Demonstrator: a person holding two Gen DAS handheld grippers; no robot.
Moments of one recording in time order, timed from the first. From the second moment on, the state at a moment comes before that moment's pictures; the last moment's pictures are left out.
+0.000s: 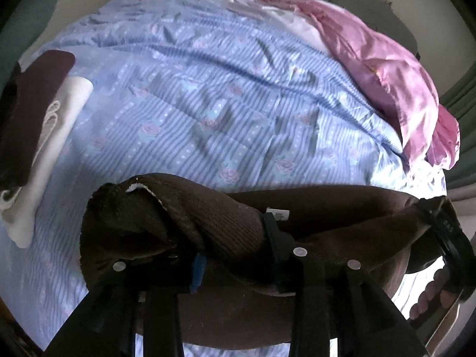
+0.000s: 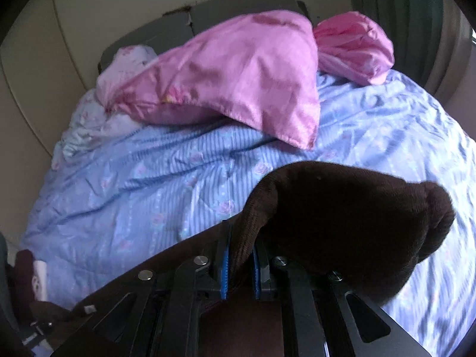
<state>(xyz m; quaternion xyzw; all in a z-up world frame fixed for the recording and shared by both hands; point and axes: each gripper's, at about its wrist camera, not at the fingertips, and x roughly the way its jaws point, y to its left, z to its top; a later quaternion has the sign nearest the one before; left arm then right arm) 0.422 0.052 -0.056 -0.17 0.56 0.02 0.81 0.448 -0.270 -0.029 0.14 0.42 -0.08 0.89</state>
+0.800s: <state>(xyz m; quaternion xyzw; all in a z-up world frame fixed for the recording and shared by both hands) 0.396 -0.008 0.038 -0.01 0.55 -0.10 0.83 0.387 -0.276 0.072 0.01 0.35 -0.03 0.94</state>
